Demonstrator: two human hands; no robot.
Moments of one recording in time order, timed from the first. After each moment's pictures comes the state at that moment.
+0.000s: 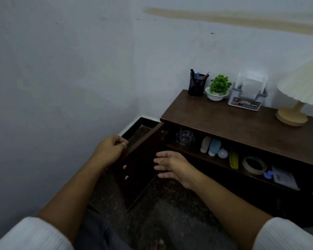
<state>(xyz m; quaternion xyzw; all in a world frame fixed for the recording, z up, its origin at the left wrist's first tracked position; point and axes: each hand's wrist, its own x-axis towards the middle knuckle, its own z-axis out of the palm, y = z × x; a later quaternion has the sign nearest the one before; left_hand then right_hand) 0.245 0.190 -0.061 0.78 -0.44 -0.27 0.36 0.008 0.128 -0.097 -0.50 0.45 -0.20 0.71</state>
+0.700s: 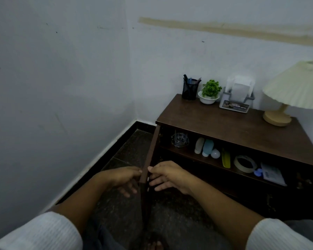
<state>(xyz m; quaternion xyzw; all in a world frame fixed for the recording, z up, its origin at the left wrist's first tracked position) 0.199 0.209 -0.087 0.67 -0.45 -0.57 0.14 0.000 0.158 -0.086 -0.56 0.44 -0.12 0.69</state>
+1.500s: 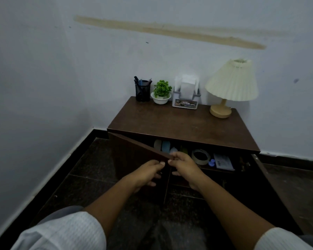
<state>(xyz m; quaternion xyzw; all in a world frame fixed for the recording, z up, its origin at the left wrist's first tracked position) 0.015 0.115 -0.104 0.58 -0.51 -0.60 0.20 -0.152 0.112 -0.083 -0.50 0.59 -0.32 0.55</state>
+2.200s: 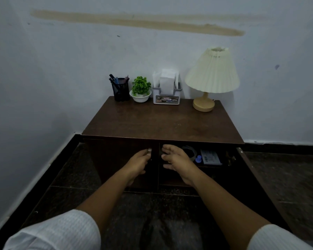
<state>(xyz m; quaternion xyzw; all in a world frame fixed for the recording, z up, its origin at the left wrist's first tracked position) -0.031 0.062 -0.105 0.61 -0.46 -0.58 0.28 -0.197 0.075 -0.097 -0.45 0.56 -0.37 0.59</state>
